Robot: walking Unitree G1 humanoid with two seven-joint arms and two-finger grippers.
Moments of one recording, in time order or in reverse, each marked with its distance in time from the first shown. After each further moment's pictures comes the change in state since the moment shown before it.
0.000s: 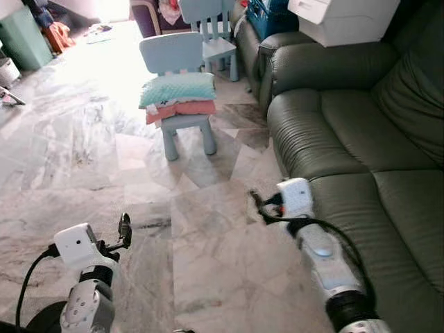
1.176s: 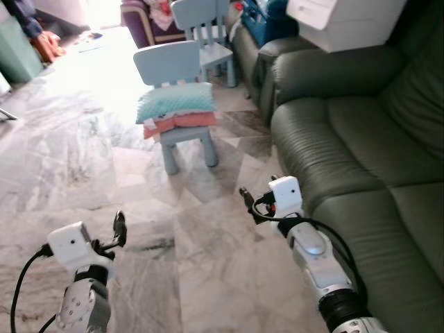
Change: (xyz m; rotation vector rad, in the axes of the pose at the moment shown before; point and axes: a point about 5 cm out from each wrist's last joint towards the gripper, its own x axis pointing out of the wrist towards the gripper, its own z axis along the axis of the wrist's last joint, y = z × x) left arm 0.000 0.002 0.004 0.003 -0.026 0.003; right arm 0.003 0.005 0.005 -0.002 -0.024 0.022
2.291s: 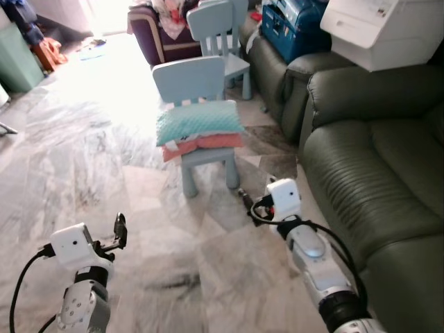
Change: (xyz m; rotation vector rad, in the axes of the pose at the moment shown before) left arm 0.000 0.003 -0.004 0.041 0.012 0.003; right arm -0.001 0.003 -0.003 -0.015 0.000 0.012
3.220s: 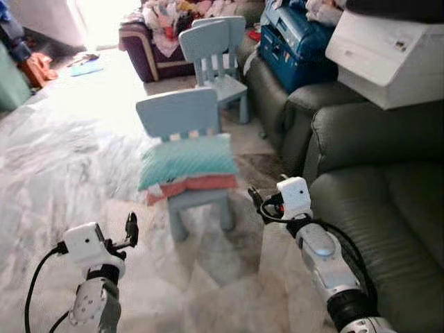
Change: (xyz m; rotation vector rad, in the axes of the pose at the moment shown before) left arm 0.002 -0.013 -0.005 -0.025 0.008 -0.028; right arm -0.002 -0.008 0.000 -0.020 -0.005 -0.015
